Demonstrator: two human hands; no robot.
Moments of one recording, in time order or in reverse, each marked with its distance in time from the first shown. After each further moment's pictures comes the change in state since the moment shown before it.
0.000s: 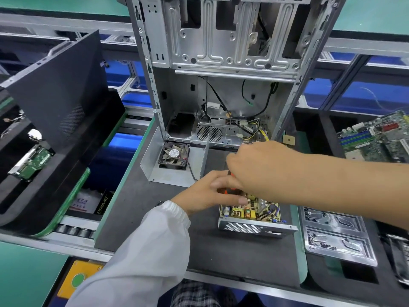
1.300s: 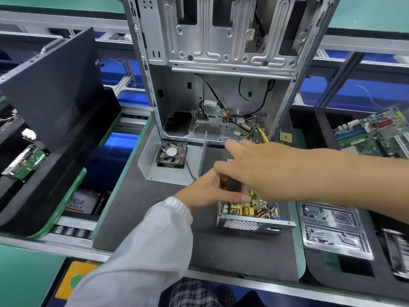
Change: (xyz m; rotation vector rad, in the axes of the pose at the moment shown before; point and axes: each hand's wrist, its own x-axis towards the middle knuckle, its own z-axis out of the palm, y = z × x) left_hand 0.005 -0.001 0.002 -0.090 -0.031 -0.001; right_hand -0.005 0.003 -0.001 0.073 -0.182 -0.103
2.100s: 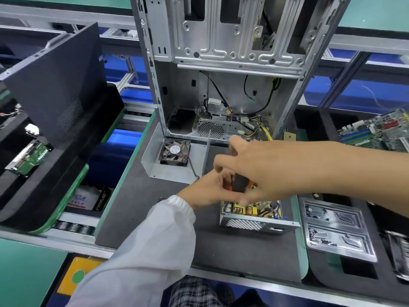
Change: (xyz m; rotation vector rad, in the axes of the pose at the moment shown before) left_hand -0.001 -0.004 -0.001 0.045 0.023 -0.028; right_hand 0.004 0.000 -0.005 0.059 -0.002 0.017
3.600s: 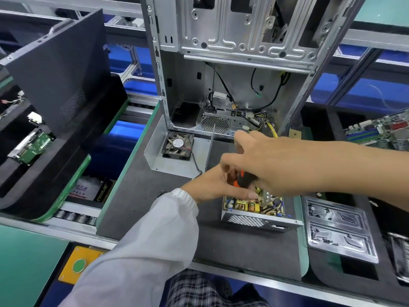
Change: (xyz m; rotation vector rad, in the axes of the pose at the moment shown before) left_hand 0.001 -0.001 -0.001 -0.030 -0.020 0.027; right_hand 0.004 0.005 0.006 -0.045 0.013 -0.040
